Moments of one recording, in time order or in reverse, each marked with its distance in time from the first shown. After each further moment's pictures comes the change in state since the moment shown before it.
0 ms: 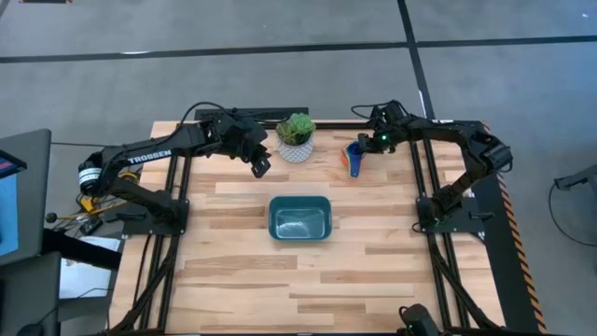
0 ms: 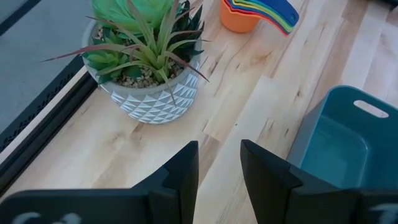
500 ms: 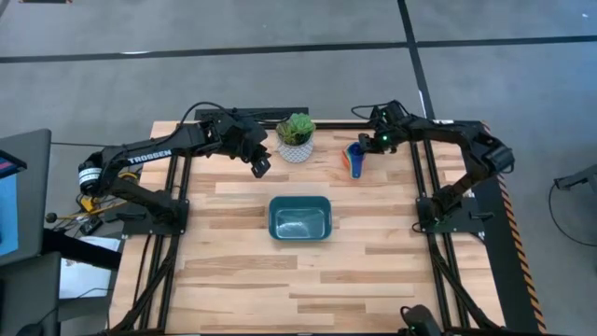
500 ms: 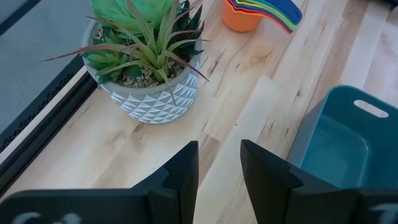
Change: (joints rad) left arm 0.000 0.000 0.000 -0.001 0.000 0.000; right arm 0.000 -0.029 -0.002 -0.009 0.007 0.018
